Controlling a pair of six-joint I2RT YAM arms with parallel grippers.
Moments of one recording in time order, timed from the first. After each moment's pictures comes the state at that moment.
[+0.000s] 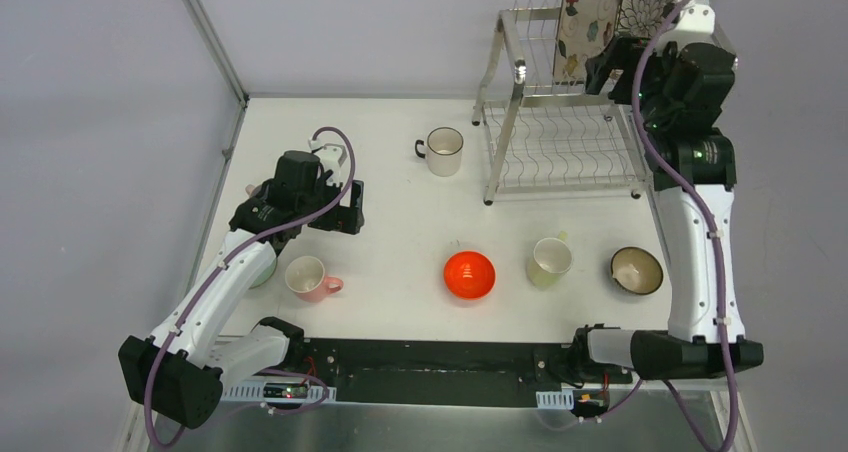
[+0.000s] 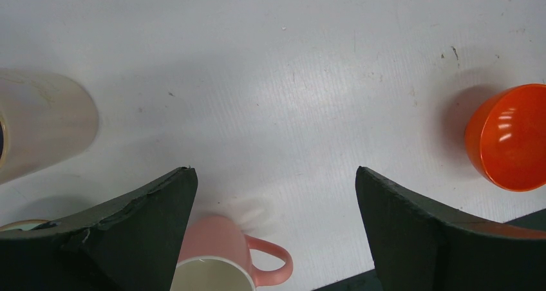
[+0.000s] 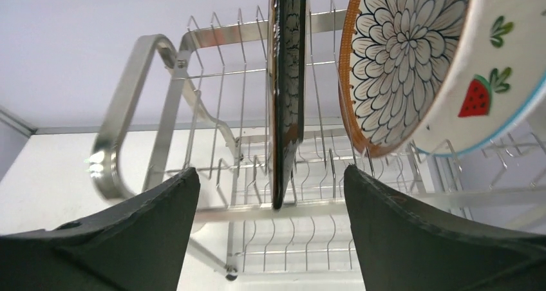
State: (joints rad) left arm -0.36 1.03 0.97 -0.64 0.05 -0.18; right arm 0.06 1.32 1.72 -0.51 -0.04 0.10
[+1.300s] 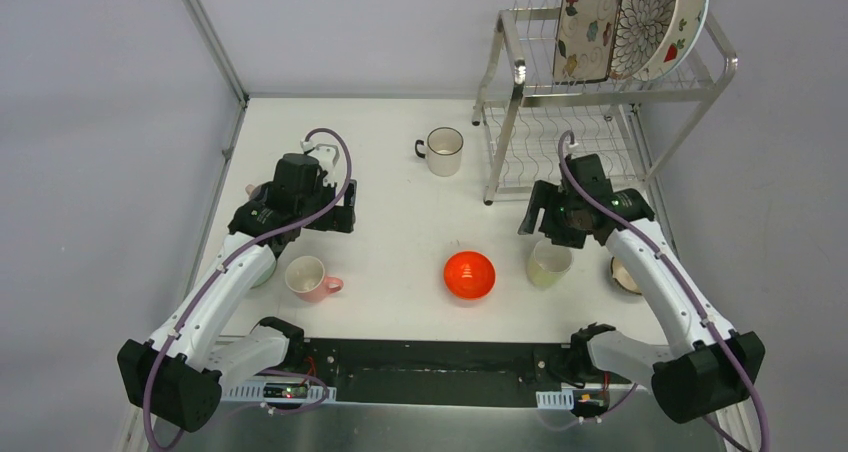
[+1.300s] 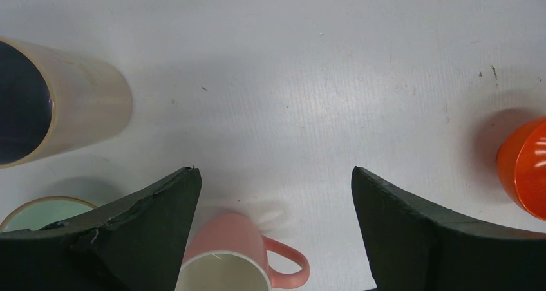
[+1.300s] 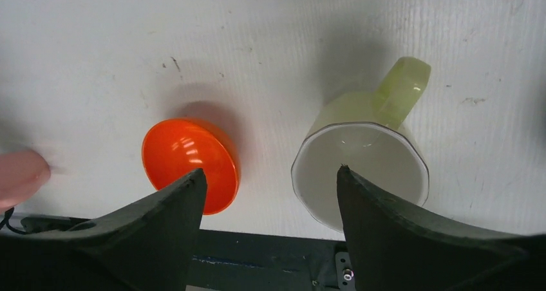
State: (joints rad) left arm -0.36 1.01 0.95 -0.65 -0.06 -0.19; right arm 0.33 1.10 1.07 -0.98 -0.03 0.53
